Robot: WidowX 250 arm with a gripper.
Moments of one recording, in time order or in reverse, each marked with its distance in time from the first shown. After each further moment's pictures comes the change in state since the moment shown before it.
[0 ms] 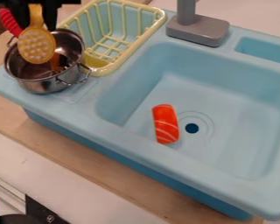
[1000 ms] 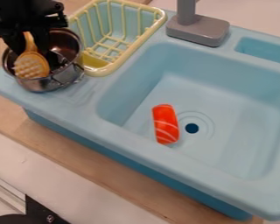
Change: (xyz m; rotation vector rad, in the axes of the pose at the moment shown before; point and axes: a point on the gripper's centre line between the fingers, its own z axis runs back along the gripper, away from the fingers) arm -0.016 0.014 -0.039 -0.145 0.055 0.020
